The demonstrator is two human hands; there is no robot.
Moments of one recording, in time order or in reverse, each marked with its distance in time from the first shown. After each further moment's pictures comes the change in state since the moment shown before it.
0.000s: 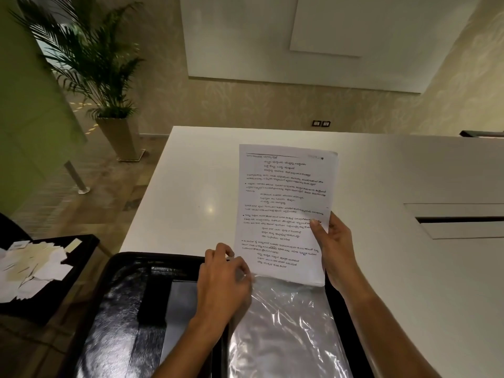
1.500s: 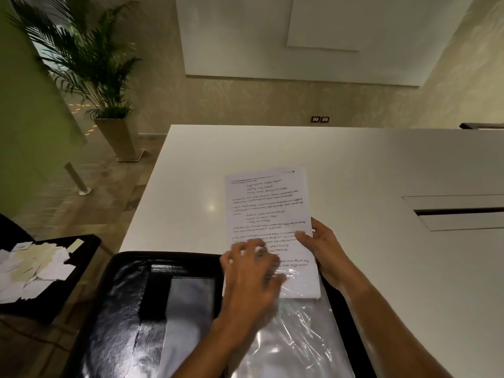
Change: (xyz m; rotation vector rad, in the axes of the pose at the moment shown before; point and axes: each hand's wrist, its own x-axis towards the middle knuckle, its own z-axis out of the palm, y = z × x) left_hand -0.019 0.050 0.013 -0.147 0.135 0.244; right_hand -0.006 0.013 -0.009 -0.026 -0.255 0.255
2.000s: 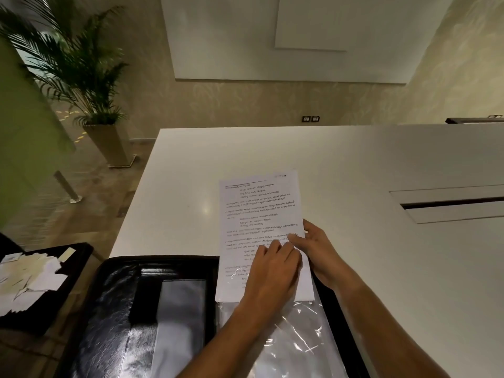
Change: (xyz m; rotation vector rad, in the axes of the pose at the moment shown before) left_hand 0.024 0.038 0.047 0.179 -0.032 0.353; right_hand -0.007 0.006 -0.009 0.048 -0.041 0.002
